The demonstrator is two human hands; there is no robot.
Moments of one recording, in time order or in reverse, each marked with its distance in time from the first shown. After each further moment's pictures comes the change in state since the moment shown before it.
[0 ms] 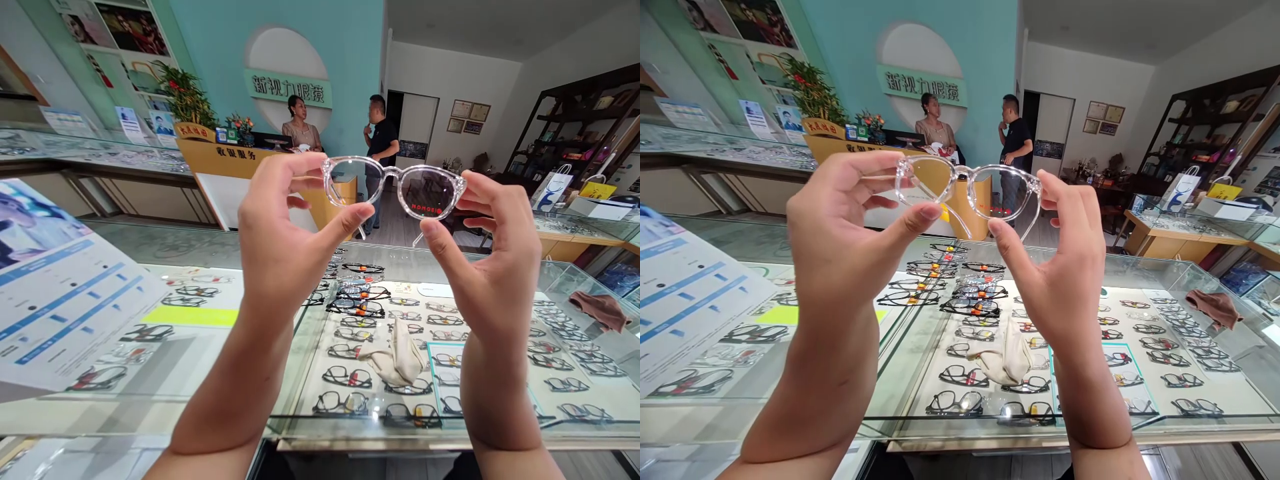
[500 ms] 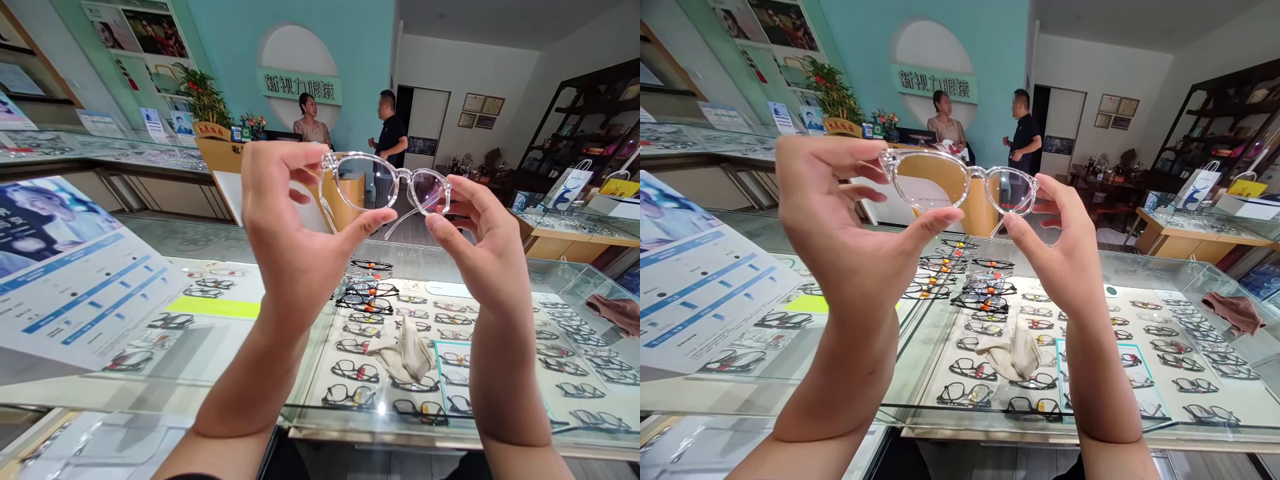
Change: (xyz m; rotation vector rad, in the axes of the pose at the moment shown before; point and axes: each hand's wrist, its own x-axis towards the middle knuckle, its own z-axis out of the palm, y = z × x) left_hand 0.000 0.010 0.003 0.068 0.190 0.077; right_hand 0.004 0.033 0.020 0.366 -0.220 0.180
